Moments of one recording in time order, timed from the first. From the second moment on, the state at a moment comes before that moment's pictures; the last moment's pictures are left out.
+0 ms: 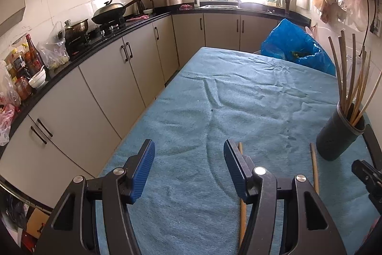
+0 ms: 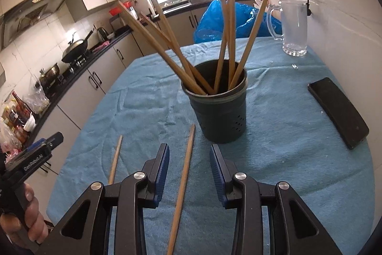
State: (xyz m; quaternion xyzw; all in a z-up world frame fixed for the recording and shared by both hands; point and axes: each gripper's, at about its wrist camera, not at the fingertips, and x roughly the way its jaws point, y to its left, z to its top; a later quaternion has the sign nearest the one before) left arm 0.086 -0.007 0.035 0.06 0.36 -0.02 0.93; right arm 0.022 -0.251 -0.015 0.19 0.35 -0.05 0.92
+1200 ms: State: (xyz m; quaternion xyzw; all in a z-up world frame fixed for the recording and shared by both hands) left arm 0.147 0.014 -0.011 0.00 0.49 -0.12 0.86; right arm 0.102 -0.191 -0.071 0.07 0.47 0.02 0.88
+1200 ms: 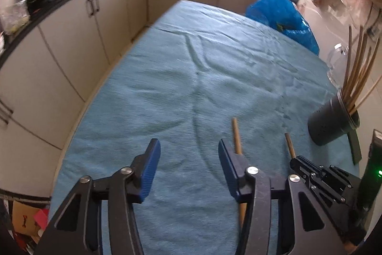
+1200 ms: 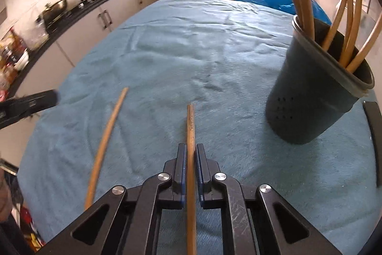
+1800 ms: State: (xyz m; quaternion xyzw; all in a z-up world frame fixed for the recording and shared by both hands) left arm 0.173 -0.056 -0.059 0.08 0.53 -0.12 0.84; right arm 0.092 -0.210 -0.074 0.08 0.47 0.00 0.88
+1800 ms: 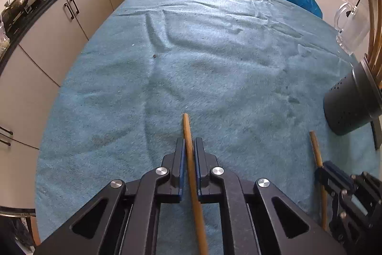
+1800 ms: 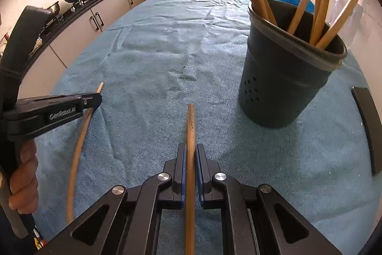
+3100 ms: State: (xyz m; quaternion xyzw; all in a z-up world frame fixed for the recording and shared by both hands) left arm 0.059 -0.021 0.107 0.01 0.34 -0.20 0.92; right arm -0.015 -0.213 0.070 0.10 0.19 -0.02 0.98
